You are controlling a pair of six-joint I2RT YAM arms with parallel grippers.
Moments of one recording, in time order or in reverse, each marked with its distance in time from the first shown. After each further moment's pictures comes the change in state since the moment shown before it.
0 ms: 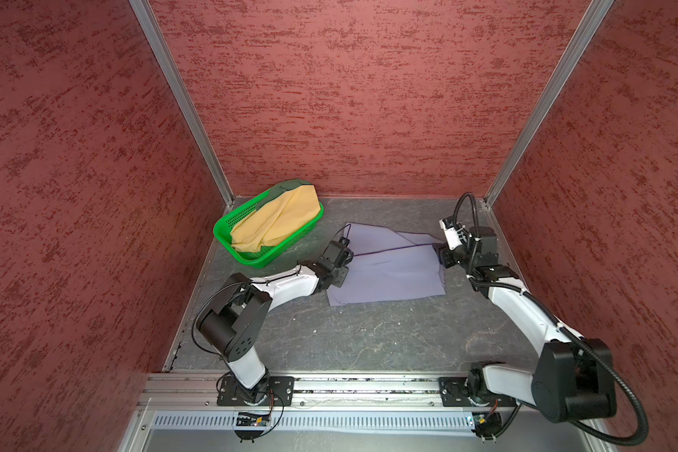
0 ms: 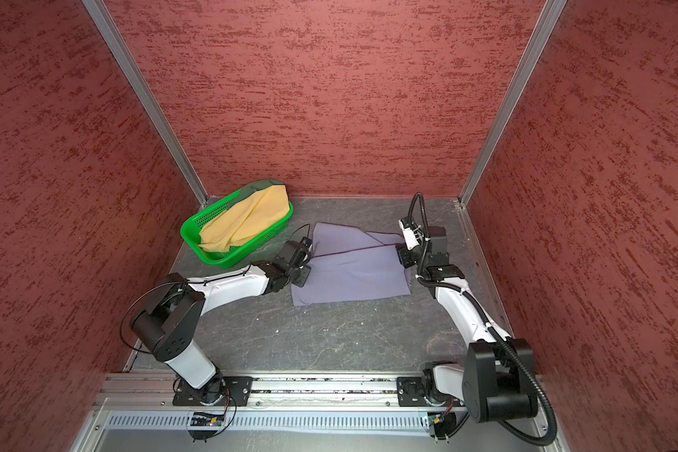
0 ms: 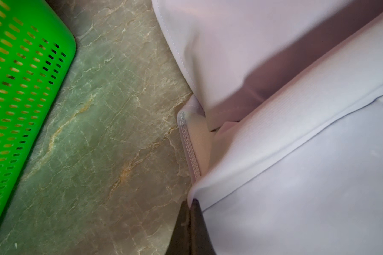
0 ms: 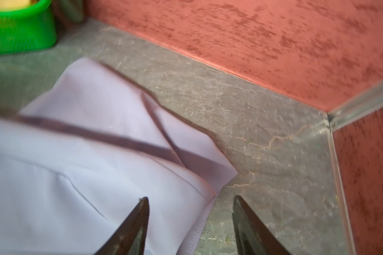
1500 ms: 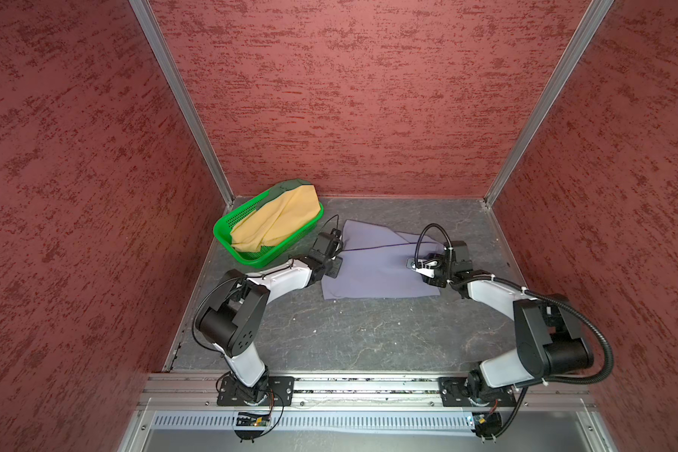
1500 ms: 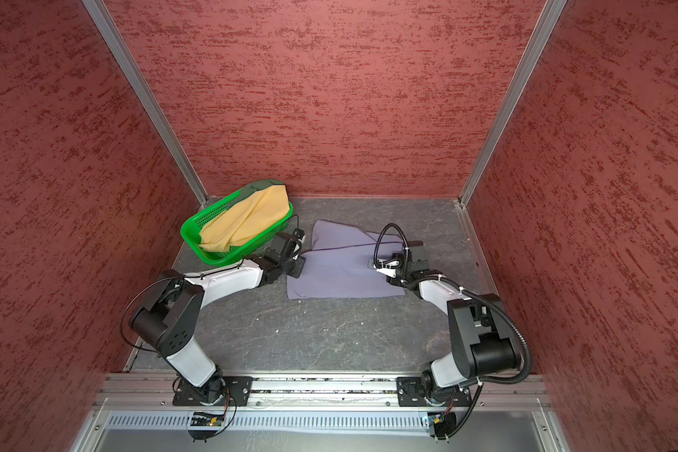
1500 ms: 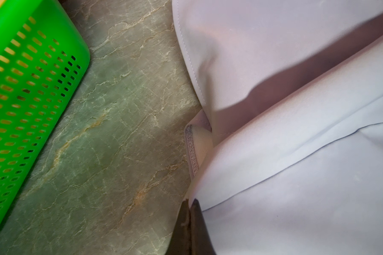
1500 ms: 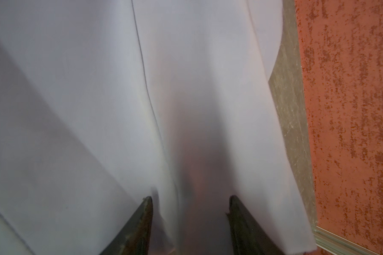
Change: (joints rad) left arm 0.097 0.018 0.017 0.058 0.093 0.013; right arm 0.068 0.263 -0.056 0.074 0.010 -0.795
